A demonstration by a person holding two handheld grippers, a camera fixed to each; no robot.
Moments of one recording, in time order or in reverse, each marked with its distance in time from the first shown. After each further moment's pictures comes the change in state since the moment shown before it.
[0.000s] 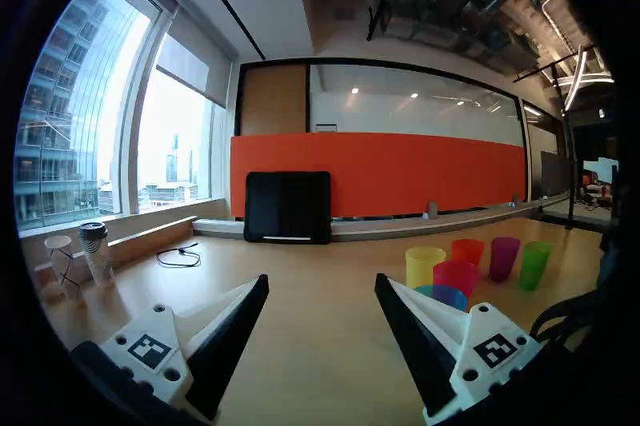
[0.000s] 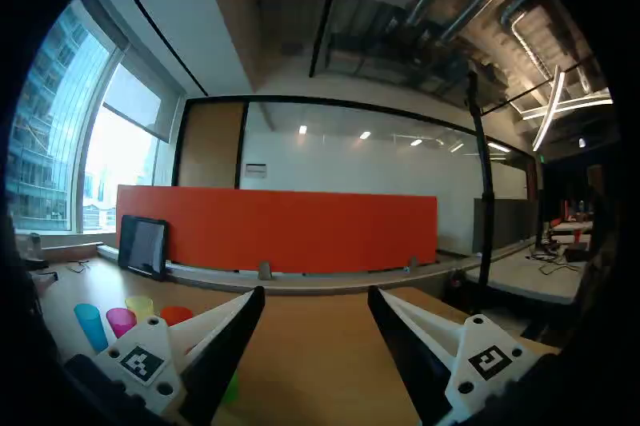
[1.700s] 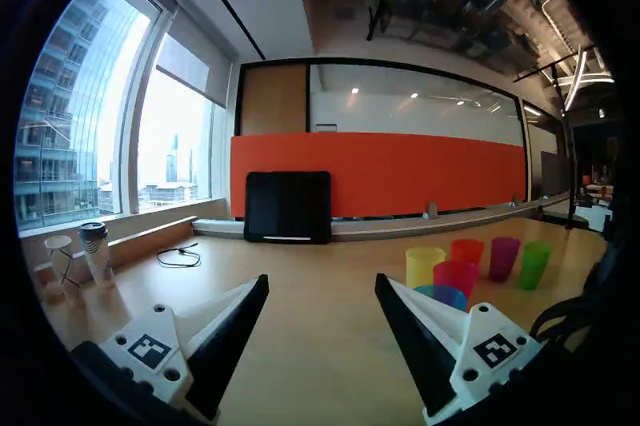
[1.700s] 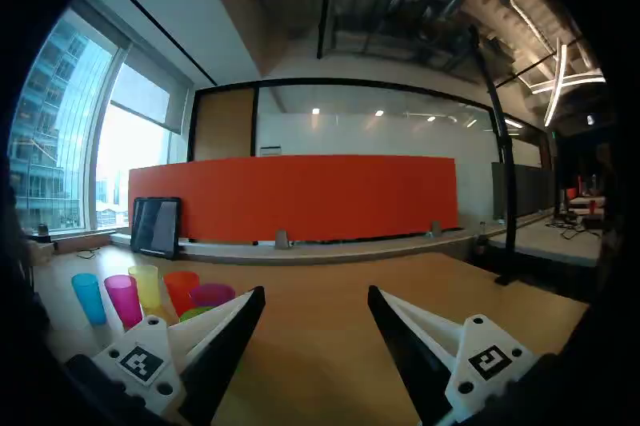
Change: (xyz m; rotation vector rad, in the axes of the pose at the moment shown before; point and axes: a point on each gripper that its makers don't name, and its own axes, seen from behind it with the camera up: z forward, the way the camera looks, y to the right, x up) left arm 0.000 0.001 0.000 0.000 0.000 0.000; right arm -0.094 -0.011 0.013 0.077 -0.066 0.060
